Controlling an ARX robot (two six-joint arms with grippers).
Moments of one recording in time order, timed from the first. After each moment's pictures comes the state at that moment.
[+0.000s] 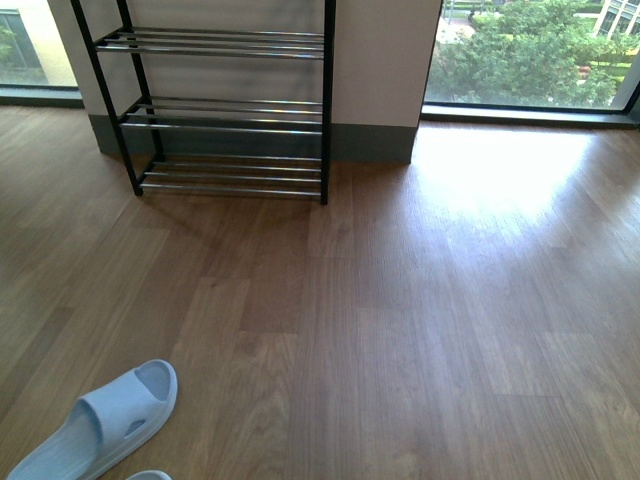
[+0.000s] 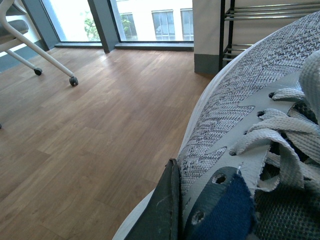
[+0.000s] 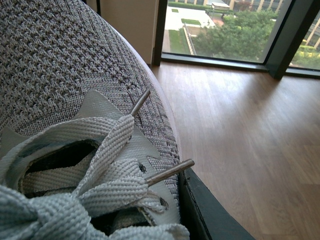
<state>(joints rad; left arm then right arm) 0.11 0.28 0.02 0.15 -0.28 0.12 -0.14 0.10 0.06 -0.04 0.06 -0.10</state>
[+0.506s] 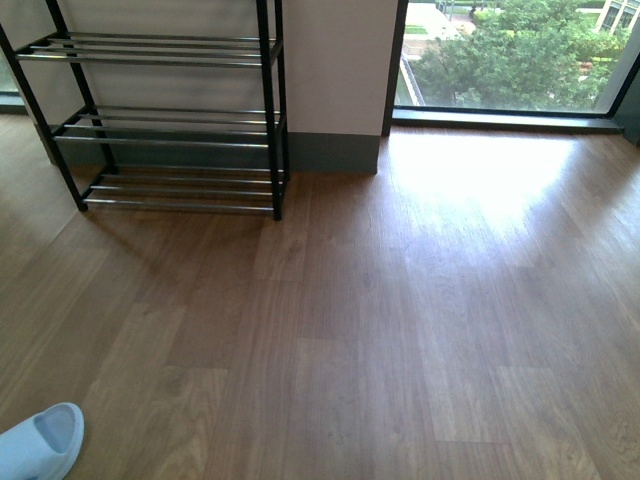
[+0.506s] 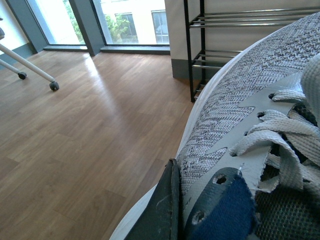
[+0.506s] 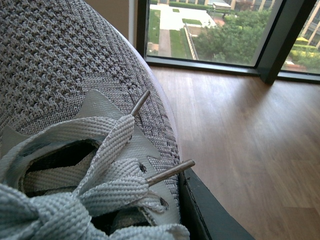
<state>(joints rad) 0.11 0.28 0.02 0.15 -0.28 0.12 -0.14 0.10 0.06 -0.04 0.06 -0.10</state>
